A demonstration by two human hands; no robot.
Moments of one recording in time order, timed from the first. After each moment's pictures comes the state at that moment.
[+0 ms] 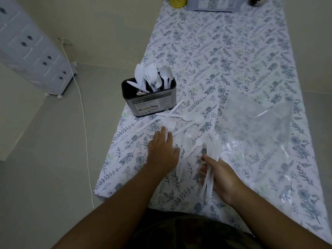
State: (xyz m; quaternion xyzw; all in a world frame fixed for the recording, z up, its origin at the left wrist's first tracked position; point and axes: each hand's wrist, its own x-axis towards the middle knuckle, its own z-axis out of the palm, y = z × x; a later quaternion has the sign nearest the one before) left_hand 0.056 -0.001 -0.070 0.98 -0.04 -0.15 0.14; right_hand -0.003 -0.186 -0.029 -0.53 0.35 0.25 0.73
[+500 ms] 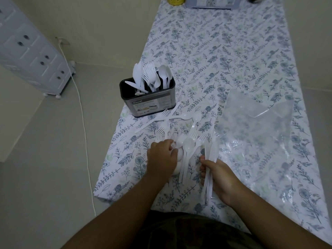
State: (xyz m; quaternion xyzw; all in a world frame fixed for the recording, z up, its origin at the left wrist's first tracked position) left_hand 0.040 -0.004 -0.068 0.95 0.05 -0.06 0.29; right_hand -0.002 -0.184 -0.037 -0.56 0.35 0.25 0.71
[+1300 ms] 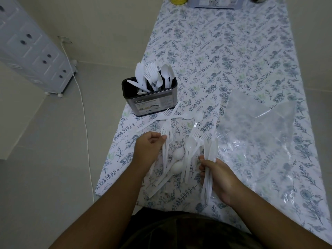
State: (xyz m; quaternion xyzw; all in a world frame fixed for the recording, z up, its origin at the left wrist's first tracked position) left_hand 0.064 0.040 -0.052 0.80 0.22 -0.09 0.55; right_hand 0.000 -0.180 -0.038 -0.54 0.34 0.26 0.72
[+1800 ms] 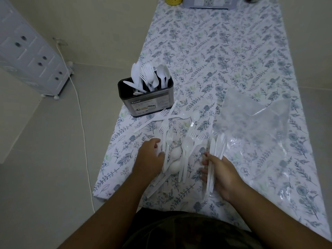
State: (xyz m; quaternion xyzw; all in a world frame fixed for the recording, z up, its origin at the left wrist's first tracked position) left_hand 0.038 0.033 -0.067 0.91 0.09 -0.11 0.38; right_hand 0.001 -0.190 -0.045 -0.50 0.39 0.20 0.75
